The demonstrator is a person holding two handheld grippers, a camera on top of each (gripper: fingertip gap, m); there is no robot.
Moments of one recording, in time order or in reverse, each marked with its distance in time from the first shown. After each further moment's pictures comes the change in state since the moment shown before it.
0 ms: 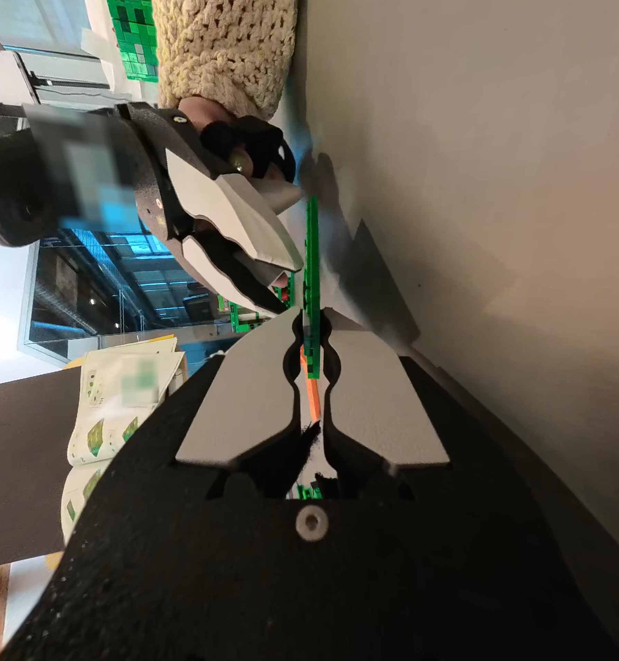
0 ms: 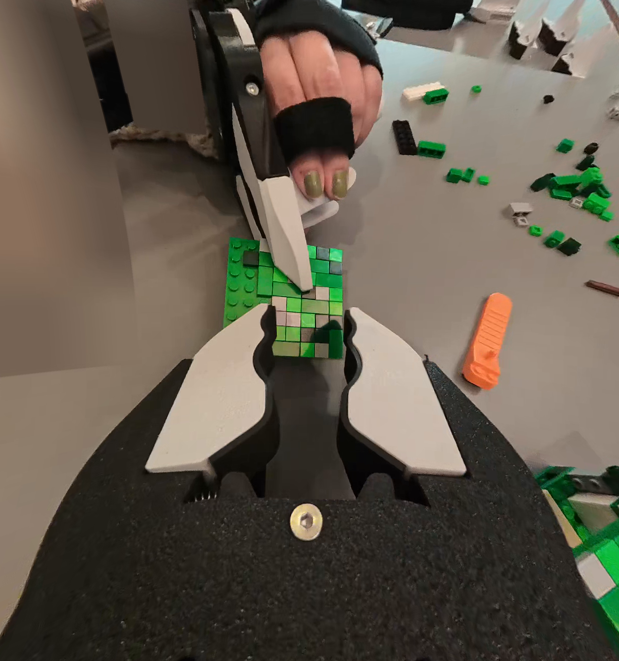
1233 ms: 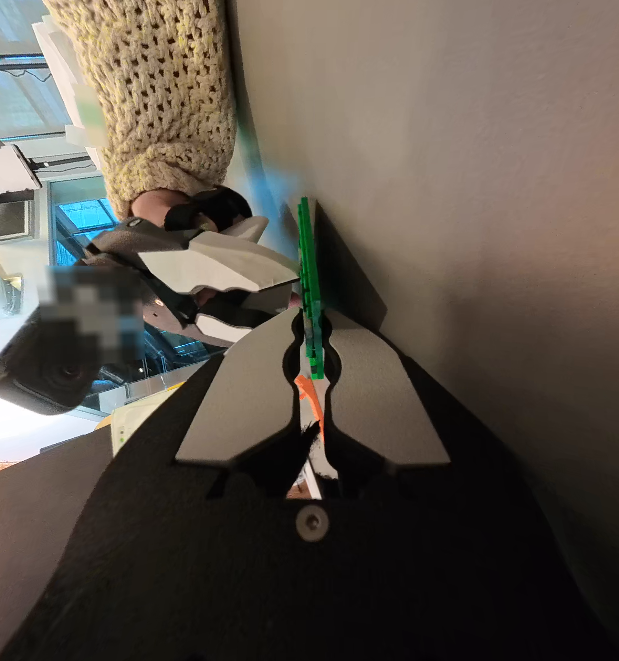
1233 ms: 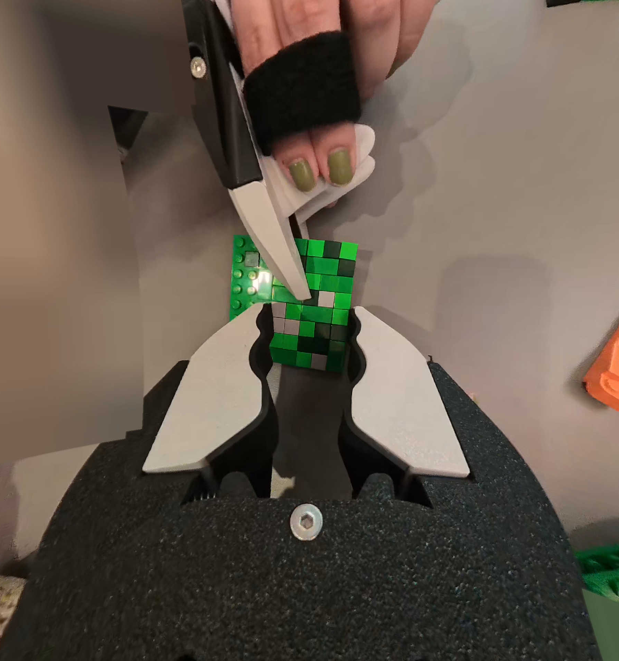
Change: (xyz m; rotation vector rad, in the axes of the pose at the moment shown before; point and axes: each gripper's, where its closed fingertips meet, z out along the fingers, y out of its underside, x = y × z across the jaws) left arm 0.016 -0.029 0.000 0.040 0.057 0.181; right arm -0.032 0.020 0.009 -0.260 -0.259 0.136
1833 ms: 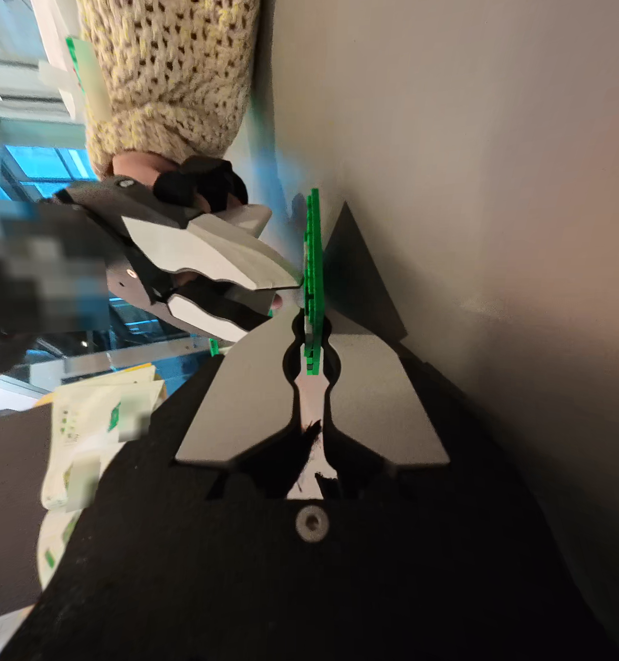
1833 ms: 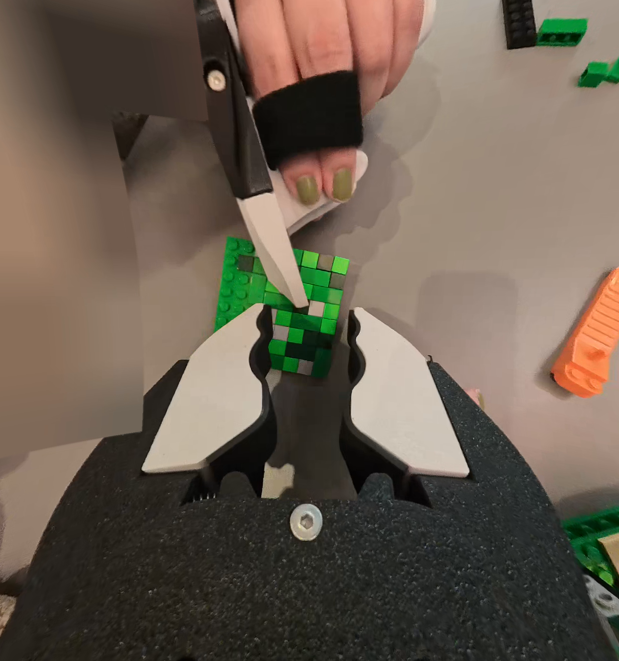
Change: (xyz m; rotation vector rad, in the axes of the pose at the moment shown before) left arm -0.004 -0.002 0.000 -0.015 0.037 -0.169; right arm 0.002 -0.008 -0.012 0.033 0.062 -0.025
